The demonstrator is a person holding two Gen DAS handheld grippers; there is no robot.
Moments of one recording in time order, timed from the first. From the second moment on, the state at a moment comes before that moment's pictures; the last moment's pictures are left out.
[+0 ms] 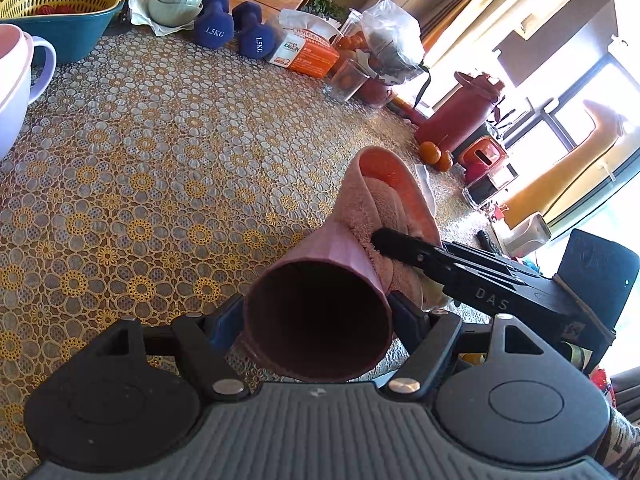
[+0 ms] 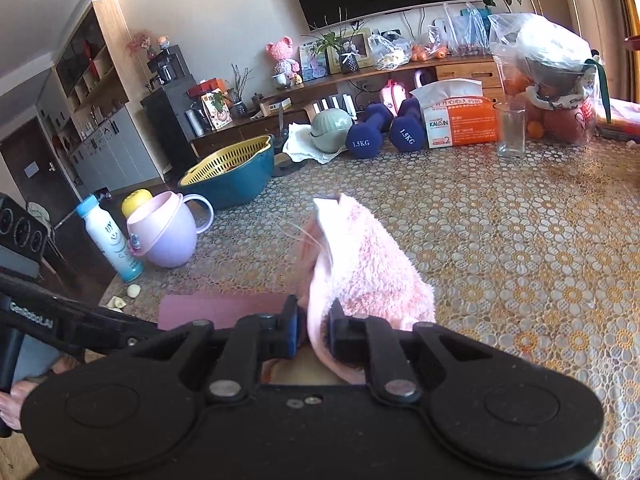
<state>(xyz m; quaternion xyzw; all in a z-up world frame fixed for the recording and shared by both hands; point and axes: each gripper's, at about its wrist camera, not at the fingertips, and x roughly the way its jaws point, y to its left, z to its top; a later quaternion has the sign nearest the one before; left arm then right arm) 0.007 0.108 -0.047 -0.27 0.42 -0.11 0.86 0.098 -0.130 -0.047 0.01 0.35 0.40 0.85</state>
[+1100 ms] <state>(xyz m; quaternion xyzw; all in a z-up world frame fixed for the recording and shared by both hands) 0.008 0.090 -0.040 -0.20 0.42 -0.11 0.88 0.095 -0.124 -0.024 0.03 0.35 0.48 0.81</state>
